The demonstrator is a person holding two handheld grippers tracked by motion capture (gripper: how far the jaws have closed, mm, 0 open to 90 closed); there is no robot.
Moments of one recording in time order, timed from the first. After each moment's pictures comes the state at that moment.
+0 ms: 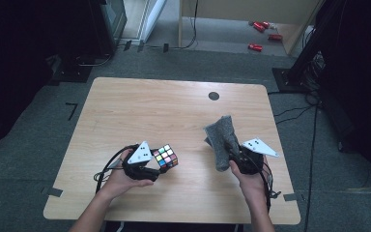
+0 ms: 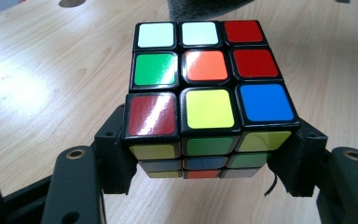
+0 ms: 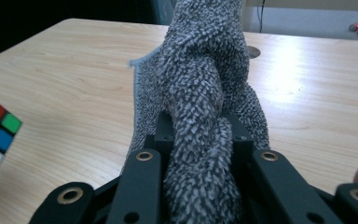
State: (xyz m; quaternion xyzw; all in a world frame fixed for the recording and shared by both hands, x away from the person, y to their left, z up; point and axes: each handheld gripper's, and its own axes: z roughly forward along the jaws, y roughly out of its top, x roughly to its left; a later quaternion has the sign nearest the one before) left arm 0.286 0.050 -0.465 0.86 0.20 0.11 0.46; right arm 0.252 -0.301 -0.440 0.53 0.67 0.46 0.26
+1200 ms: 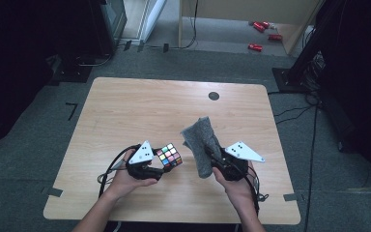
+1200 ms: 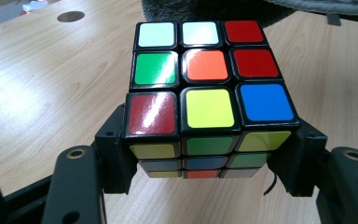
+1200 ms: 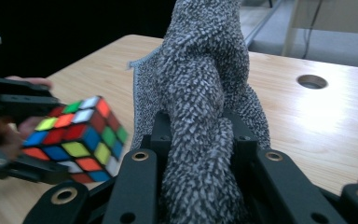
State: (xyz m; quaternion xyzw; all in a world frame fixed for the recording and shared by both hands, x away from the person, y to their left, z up) left arm 0.284 0.042 -0.468 0.85 0.19 0.11 0.49; right arm 0.232 -0.248 -0.416 0.46 0.69 0.51 0.23
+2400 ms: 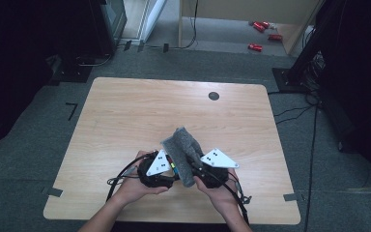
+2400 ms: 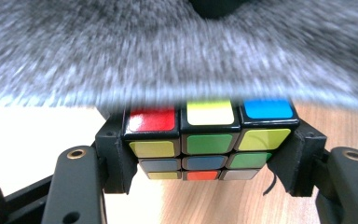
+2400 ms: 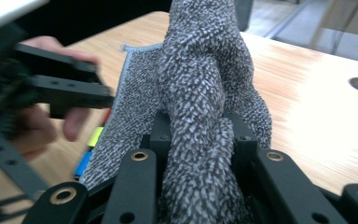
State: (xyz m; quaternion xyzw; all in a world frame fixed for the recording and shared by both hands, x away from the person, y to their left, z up) left arm 0.261 0.009 -0.465 0.87 0.14 0.14 0.45; right arm 0.226 -0.205 -0.432 0.42 0.74 0.47 0.24
